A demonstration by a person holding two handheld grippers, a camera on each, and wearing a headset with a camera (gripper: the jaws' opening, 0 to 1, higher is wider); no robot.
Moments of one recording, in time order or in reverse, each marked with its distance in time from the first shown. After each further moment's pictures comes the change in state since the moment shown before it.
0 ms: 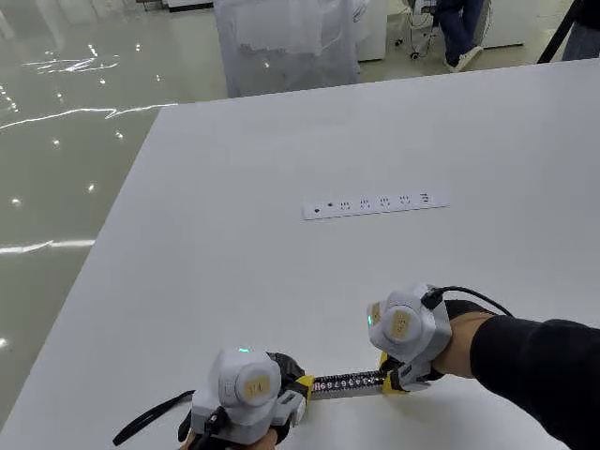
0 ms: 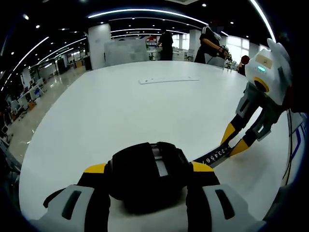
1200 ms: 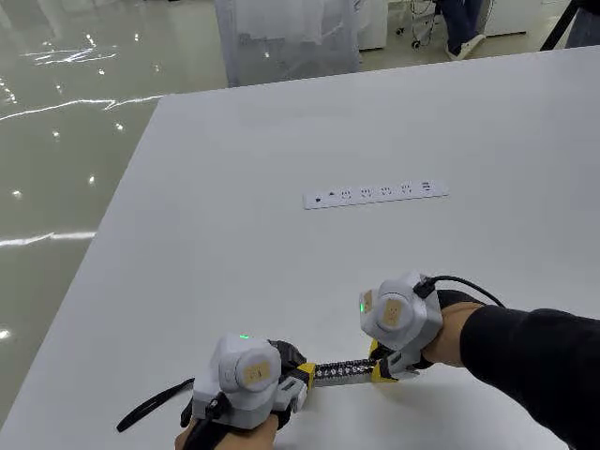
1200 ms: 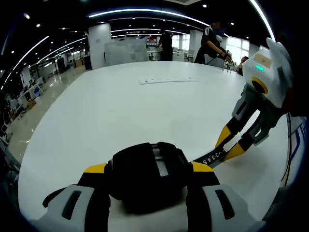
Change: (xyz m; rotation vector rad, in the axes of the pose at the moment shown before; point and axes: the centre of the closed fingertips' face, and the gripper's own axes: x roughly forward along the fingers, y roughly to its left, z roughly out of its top) left arm -0.001 -0.001 0.000 -0.010 -0.001 -0.005; right arm 0.008 0.002 0.015 0.008 -0.038 -0.001
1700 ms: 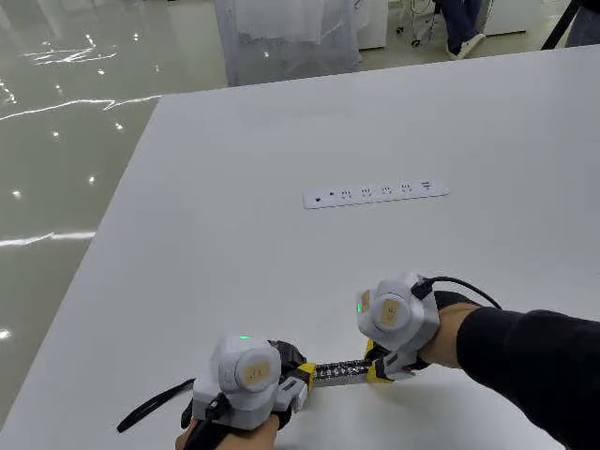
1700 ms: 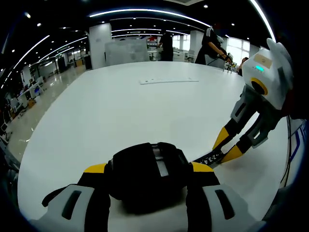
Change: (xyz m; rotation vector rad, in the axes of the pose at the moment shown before) left arm 0.001 0.000 0.000 -0.008 0.000 0.000; right arm 0.001 0.002 0.006 -0.001 -0.023 0.001
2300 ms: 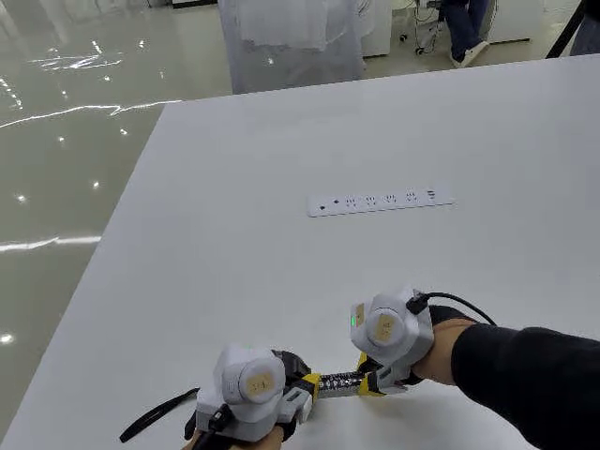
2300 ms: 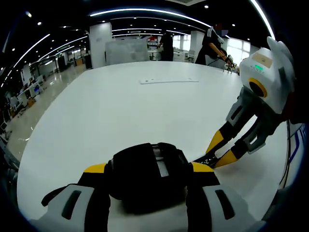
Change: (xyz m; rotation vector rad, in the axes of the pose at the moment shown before) left arm 0.000 0.000 0.000 -0.007 0.003 -0.004; right arm 0.009 0.002 0.017 0.001 -0.029 -0.005
